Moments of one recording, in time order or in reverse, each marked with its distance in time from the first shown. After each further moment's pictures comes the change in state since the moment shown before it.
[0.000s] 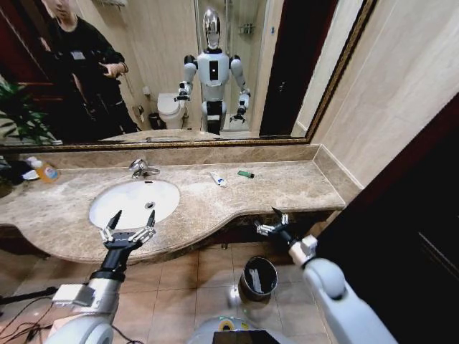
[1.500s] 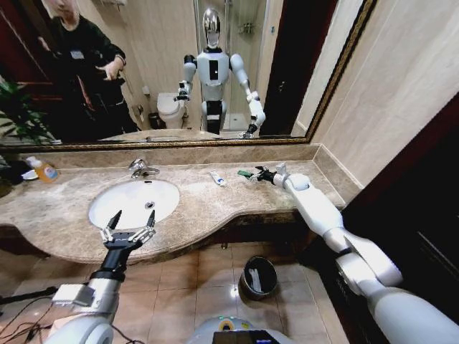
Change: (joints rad) left arm 0.000 0.000 0.000 0.000 0.000 0.000 0.000; right arm 0.994 0.056 -0.435 -1.061 -0.047 -0.006 -0.310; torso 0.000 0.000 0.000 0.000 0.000
